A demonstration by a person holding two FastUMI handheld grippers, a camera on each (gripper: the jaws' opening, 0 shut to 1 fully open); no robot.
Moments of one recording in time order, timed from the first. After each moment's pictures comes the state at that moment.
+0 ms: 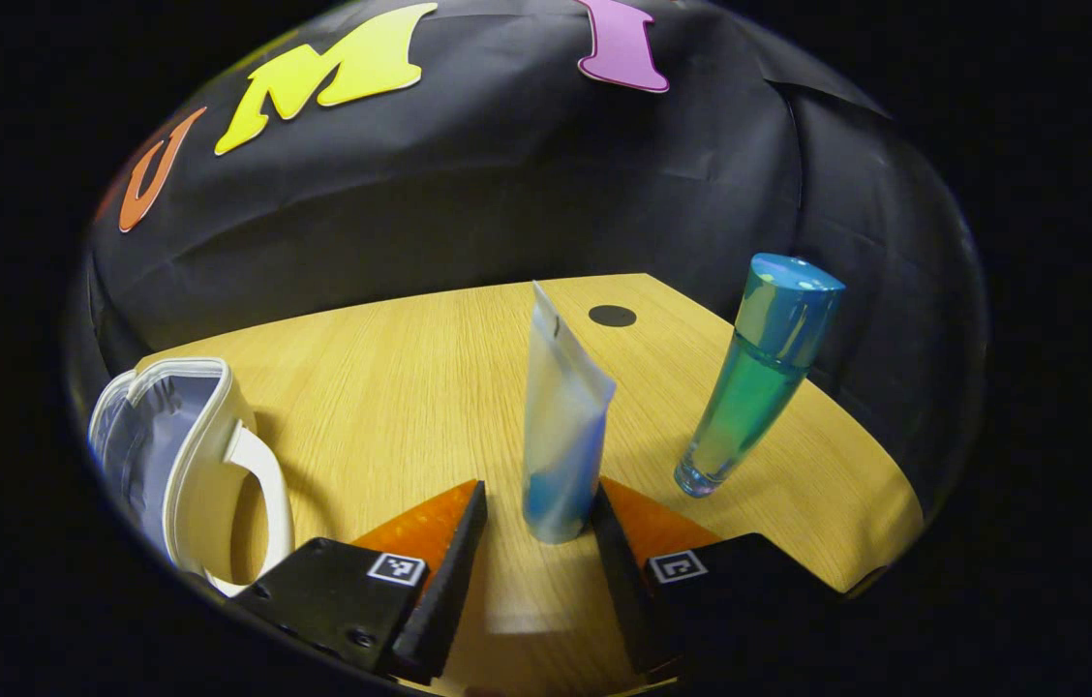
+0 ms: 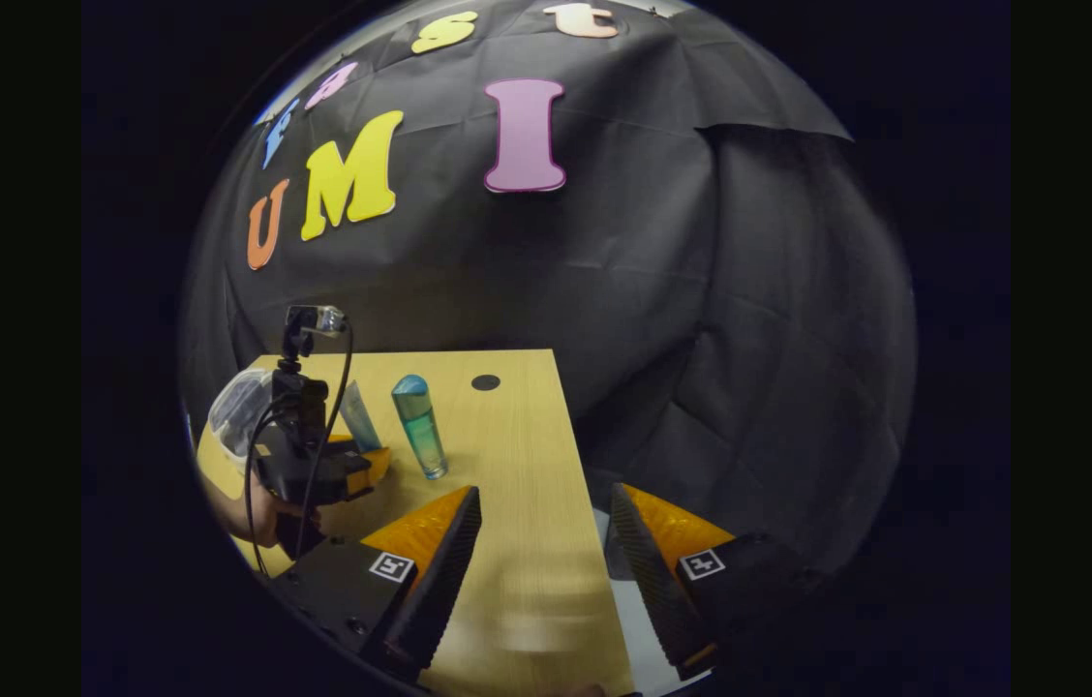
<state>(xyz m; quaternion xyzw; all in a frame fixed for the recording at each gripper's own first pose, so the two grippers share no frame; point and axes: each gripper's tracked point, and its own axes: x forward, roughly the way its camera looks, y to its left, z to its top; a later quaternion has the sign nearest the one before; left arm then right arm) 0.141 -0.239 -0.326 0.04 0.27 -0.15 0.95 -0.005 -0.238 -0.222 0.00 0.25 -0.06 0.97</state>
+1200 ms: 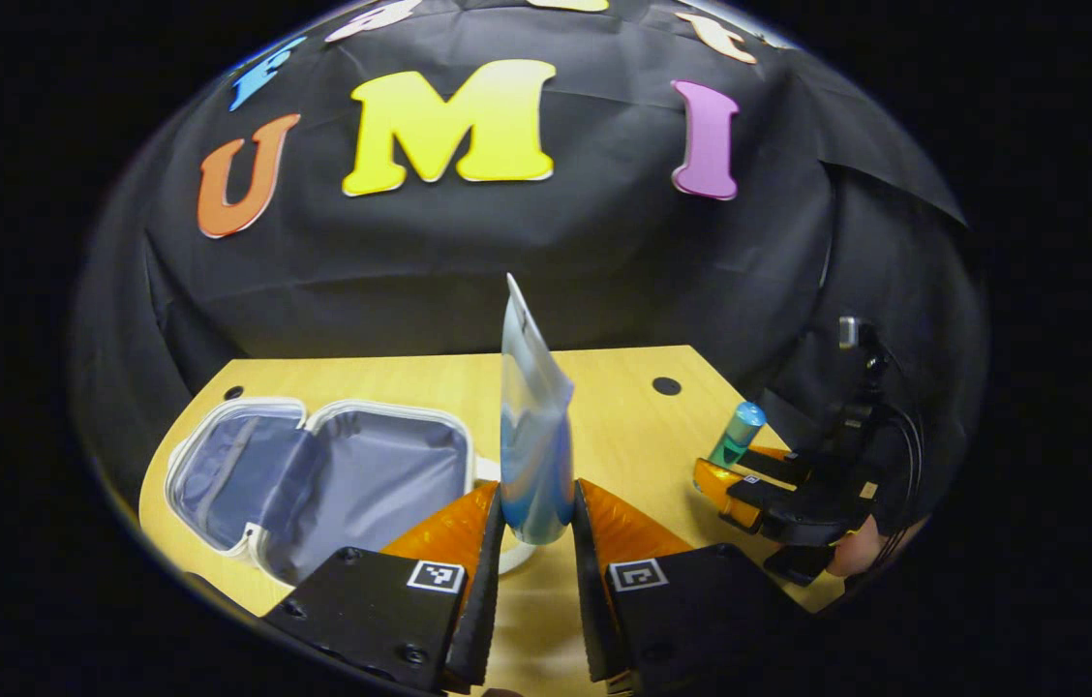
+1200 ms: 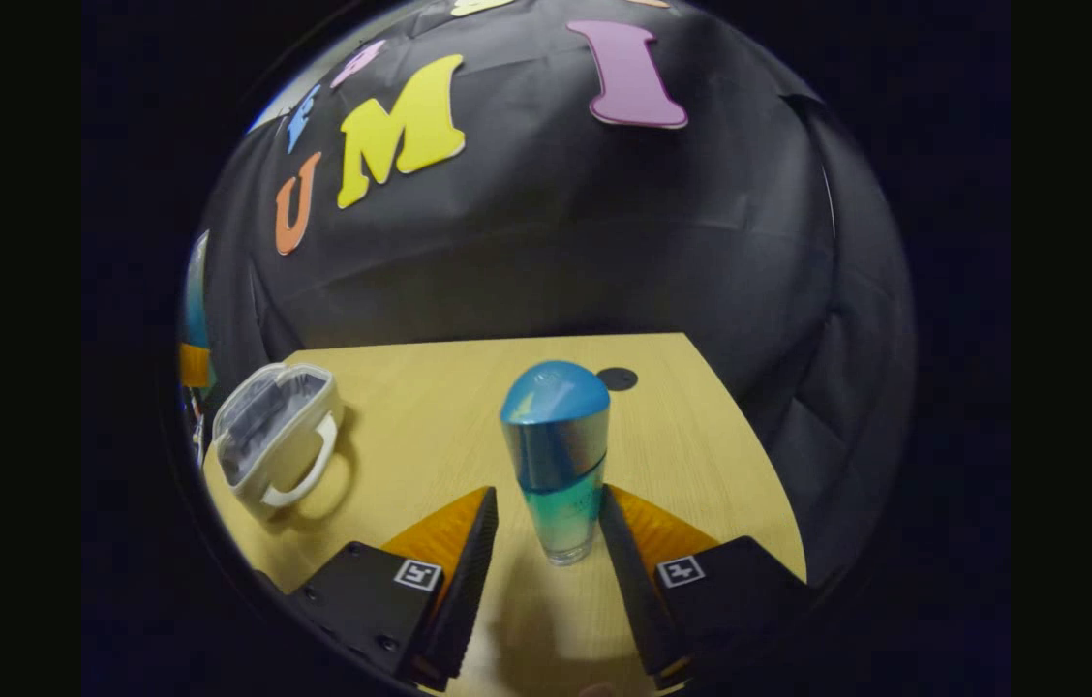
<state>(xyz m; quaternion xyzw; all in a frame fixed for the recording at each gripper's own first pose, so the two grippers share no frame) 0.048 -0.077 -0.158 -0.02 0.25 -0.06 0.97 0.148 -0.108 -0.325 0.04 0.26 0.04 0.96</state>
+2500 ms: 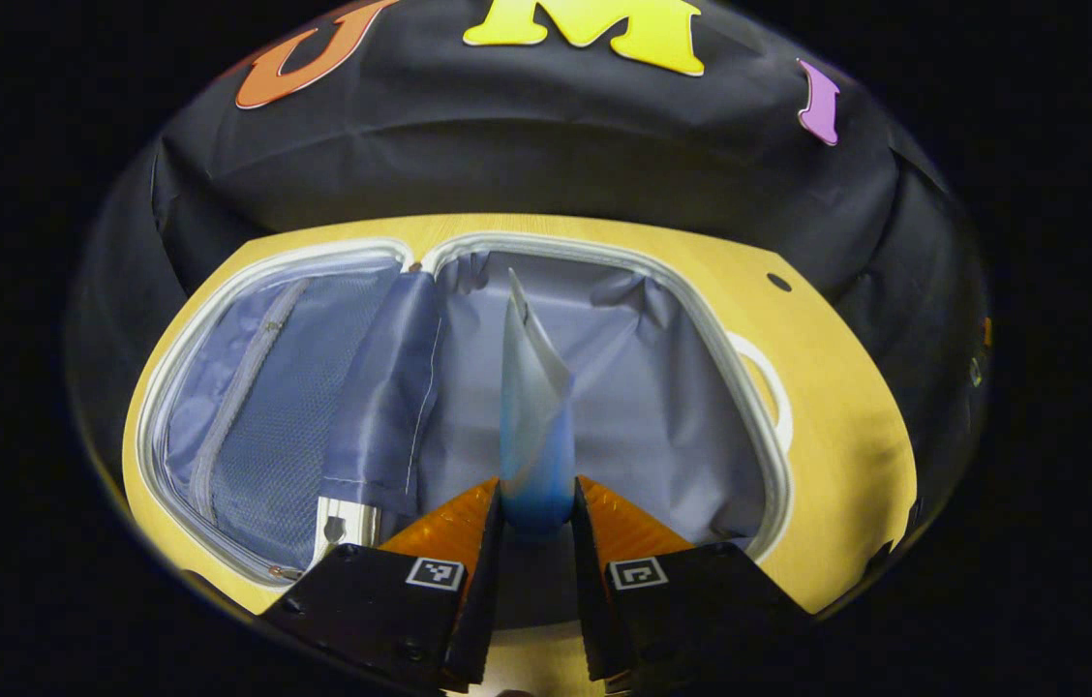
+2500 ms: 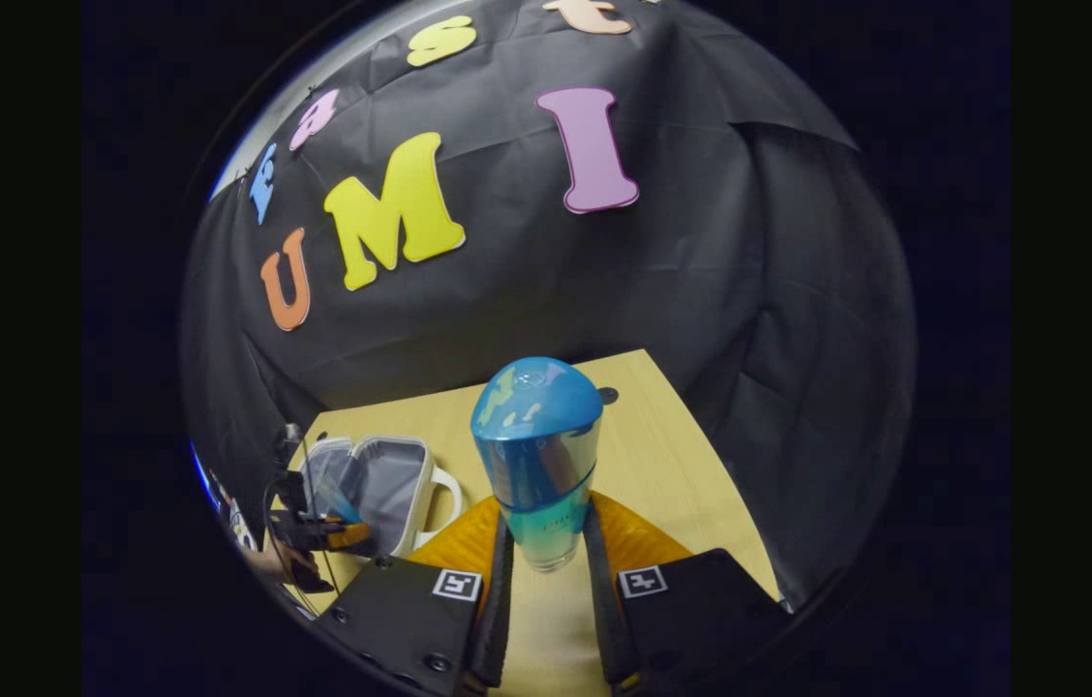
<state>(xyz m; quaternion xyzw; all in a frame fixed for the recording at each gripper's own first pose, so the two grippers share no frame) 0.056 0.092 -0.321 -0.02 0.41 -0.08 0.91 -0.005 -0.050 -0.122 0.10 0.28 -0.02 0.95</state>
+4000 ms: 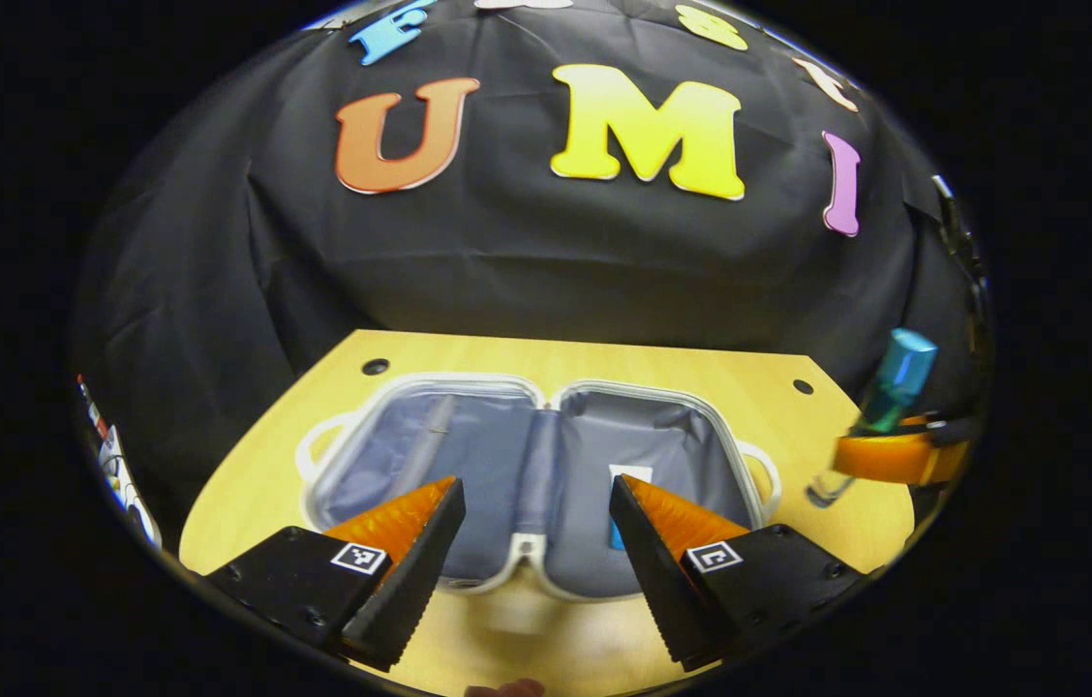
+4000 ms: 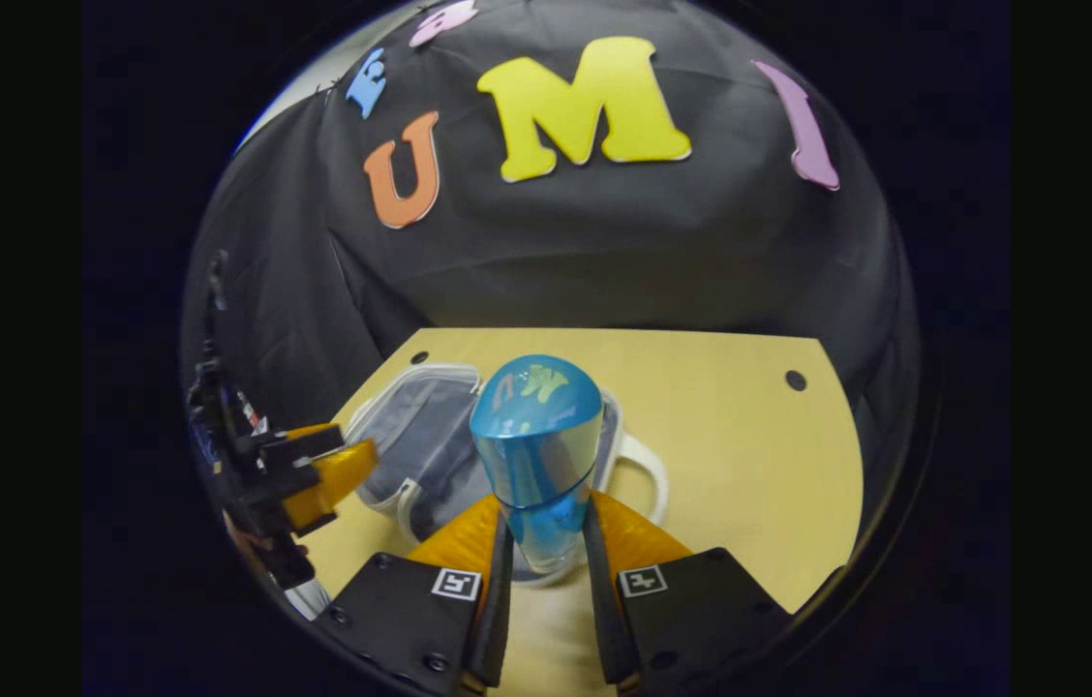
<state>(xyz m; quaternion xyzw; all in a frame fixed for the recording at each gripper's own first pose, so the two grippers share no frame) 0.014 0.194 -0.170 -0.02 0.23 0.03 0.97 0.060 0.226 -0.215 0.04 0.36 0.18 0.92</state>
